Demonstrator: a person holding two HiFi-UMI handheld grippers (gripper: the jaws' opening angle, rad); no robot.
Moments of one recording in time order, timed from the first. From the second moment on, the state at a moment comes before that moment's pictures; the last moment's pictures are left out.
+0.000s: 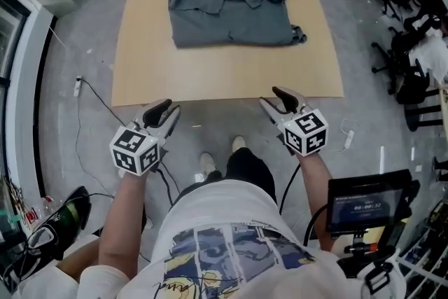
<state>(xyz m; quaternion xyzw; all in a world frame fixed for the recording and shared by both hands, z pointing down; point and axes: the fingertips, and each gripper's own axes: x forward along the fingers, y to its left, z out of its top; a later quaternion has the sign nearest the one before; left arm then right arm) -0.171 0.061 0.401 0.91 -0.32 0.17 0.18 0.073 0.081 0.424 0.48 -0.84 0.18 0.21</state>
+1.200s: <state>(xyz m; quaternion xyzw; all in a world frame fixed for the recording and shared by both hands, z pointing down) -0.114 0.284 0.403 0.90 -0.33 0.19 0.21 0.077 0.281 0.401 0.40 -0.88 0.12 0.23</state>
